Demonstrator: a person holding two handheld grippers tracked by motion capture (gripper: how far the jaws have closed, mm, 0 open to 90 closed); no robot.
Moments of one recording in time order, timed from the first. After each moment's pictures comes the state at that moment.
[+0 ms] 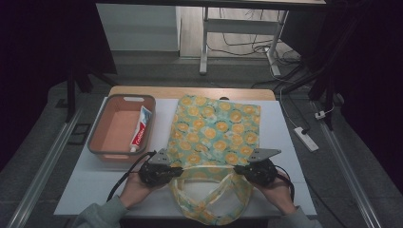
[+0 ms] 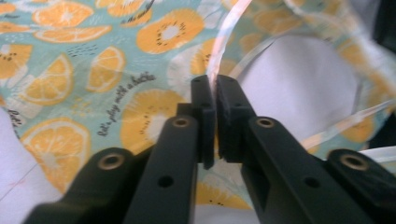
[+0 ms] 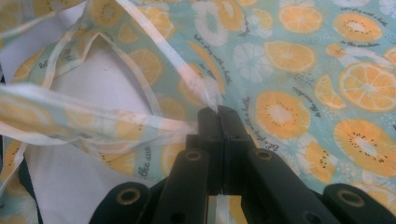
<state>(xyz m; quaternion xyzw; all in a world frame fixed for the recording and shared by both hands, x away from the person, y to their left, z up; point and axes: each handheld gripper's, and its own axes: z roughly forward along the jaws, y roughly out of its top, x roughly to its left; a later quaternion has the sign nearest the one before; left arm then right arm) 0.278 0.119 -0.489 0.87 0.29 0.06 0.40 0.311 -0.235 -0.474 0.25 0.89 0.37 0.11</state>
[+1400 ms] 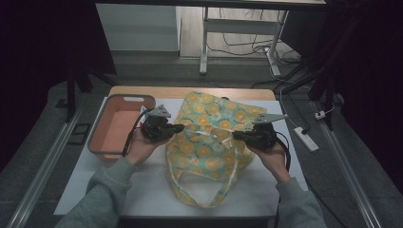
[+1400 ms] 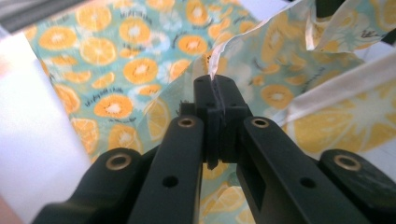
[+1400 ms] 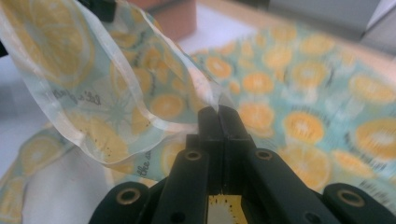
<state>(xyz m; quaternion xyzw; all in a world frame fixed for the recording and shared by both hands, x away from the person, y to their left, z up) 0.375 0.128 -0.427 0.83 0.32 0.10 0.44 0.390 -0.231 -0.426 0.29 0.83 0.46 0.10</state>
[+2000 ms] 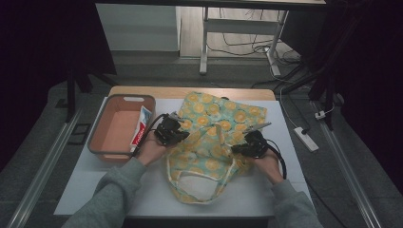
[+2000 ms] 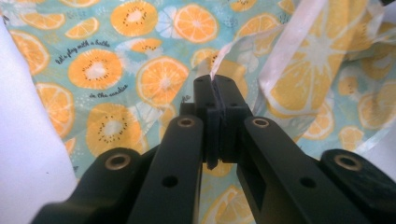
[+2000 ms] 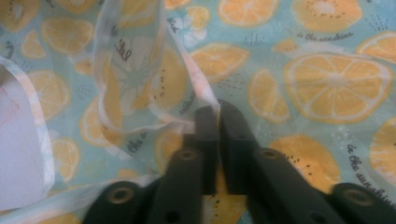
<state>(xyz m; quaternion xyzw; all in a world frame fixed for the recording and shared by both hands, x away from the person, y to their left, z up) 0.400 0.096 -0.467 0.86 0.36 0.08 0.35 0.412 -0.232 -0.498 0.34 0.87 0.35 0.05</state>
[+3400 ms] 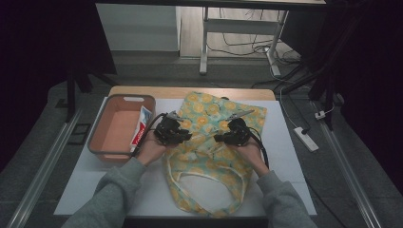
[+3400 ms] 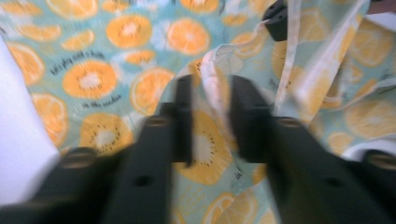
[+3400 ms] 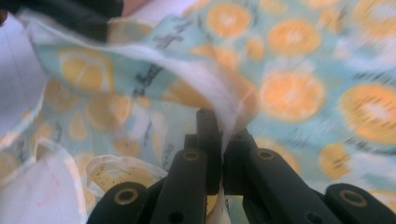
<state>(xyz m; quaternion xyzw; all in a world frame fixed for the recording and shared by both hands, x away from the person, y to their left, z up) 0.397 0.103 -0.460 0.85 0.35 0.07 0.38 0.437 -0.173 -0.475 0.32 0.86 0.39 0.03</state>
